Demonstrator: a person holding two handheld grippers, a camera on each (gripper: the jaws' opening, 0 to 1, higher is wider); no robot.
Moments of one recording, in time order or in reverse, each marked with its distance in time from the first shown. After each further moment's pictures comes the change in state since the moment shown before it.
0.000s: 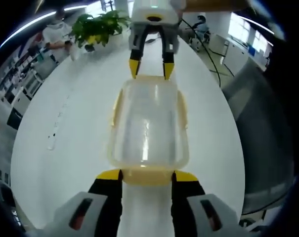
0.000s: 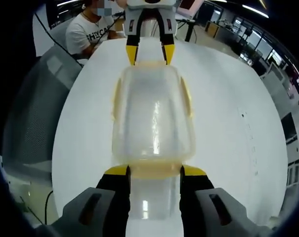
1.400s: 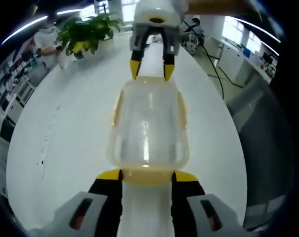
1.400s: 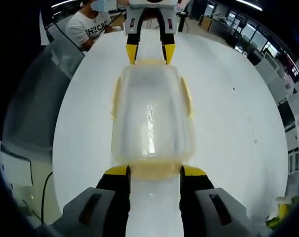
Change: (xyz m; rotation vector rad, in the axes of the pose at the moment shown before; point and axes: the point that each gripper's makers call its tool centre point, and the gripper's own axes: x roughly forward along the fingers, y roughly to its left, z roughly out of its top) left arm 0.052 -0.006 0.067 0.026 -0.044 -0.053; right arm -0.031 0.005 -0.078 0.049 0.043 -0.023
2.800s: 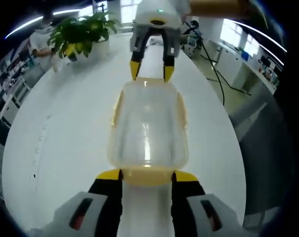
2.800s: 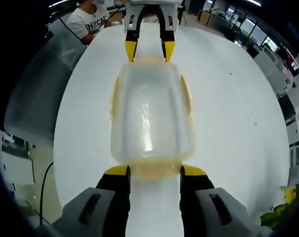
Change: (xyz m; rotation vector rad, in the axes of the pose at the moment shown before) left arm 0.031 -0.006 0.030 -0.013 -0.017 -0.038; right arm -0.013 0.008 -0.037 0.023 0.032 0.006
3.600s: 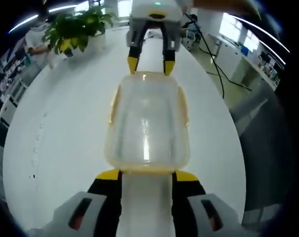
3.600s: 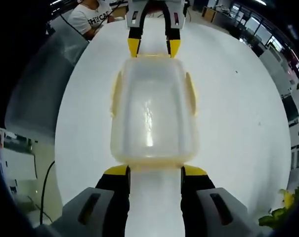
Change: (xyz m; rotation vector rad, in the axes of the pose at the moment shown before) left arm 0.004 0.000 -0.003 0.019 0.071 -0.011; right arm 0.006 0.003 -0.002 -0.023 0.068 0.025
